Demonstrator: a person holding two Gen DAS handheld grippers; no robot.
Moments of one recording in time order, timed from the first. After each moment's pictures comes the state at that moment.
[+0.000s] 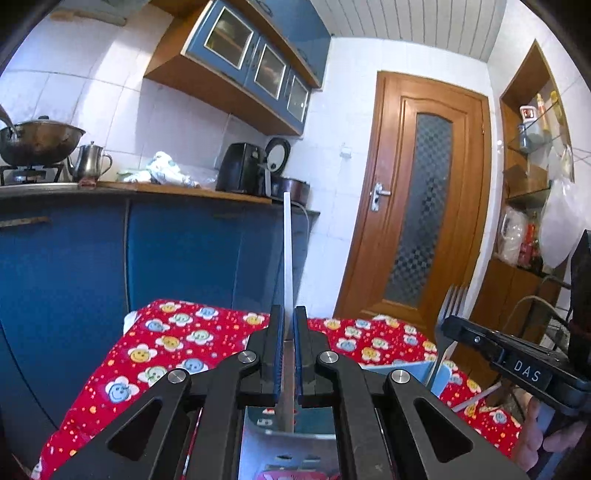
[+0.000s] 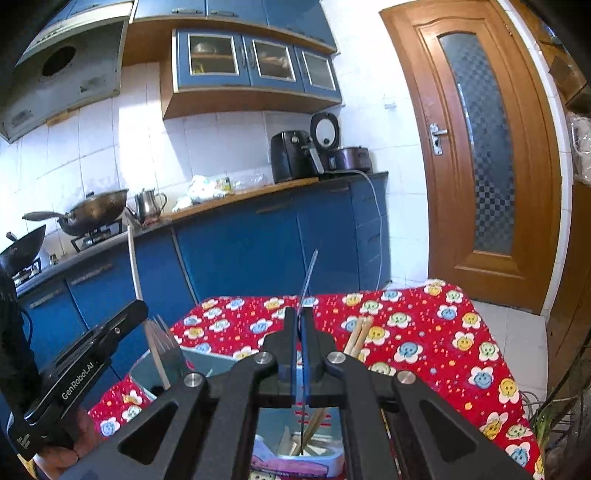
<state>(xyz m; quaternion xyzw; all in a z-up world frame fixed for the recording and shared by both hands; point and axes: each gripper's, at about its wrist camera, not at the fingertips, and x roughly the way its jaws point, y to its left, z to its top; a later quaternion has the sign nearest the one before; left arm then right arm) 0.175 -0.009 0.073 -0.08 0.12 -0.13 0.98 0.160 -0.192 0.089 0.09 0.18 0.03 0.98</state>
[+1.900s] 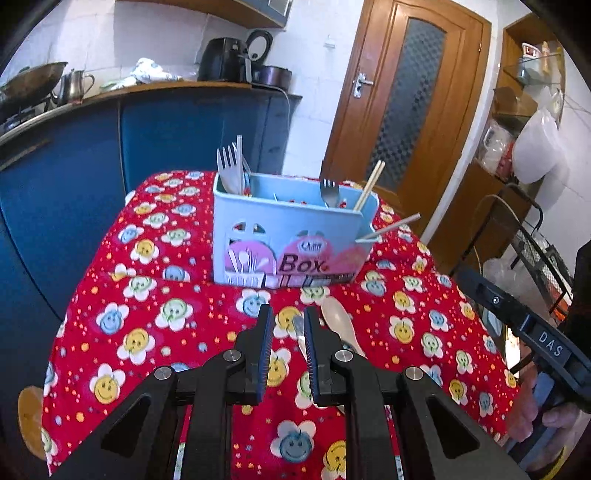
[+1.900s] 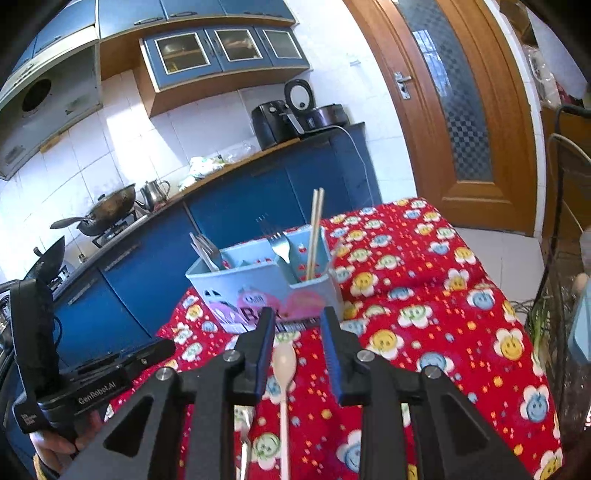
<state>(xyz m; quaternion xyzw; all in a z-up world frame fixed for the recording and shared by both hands) 0.055 -0.019 0.056 -0.04 0.35 -0.17 0.92 0.015 -0.205 0.062 0.19 0.25 0.03 0.95</state>
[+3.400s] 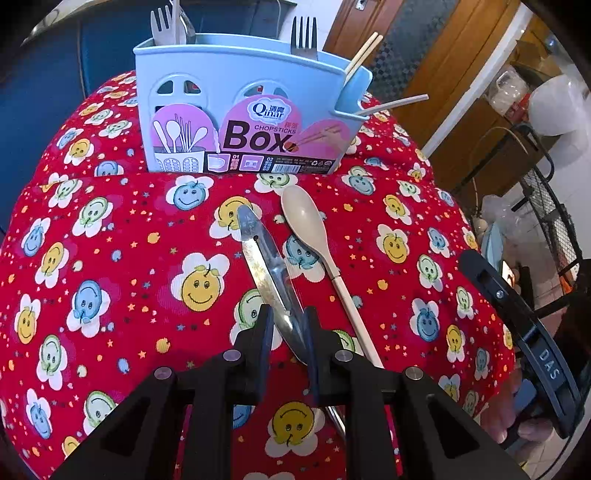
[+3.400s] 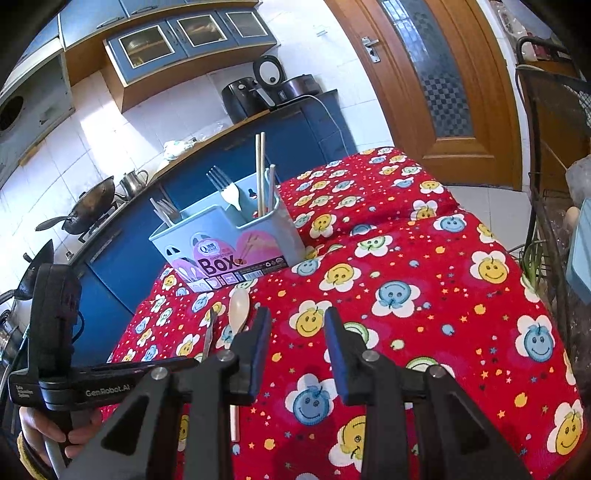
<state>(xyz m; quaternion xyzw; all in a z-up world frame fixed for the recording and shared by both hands) 0.077 -0.072 -0.008 -0.04 0.52 -0.19 0.83 -0.006 -0.235 0.010 0.23 0.29 0.02 0.93</state>
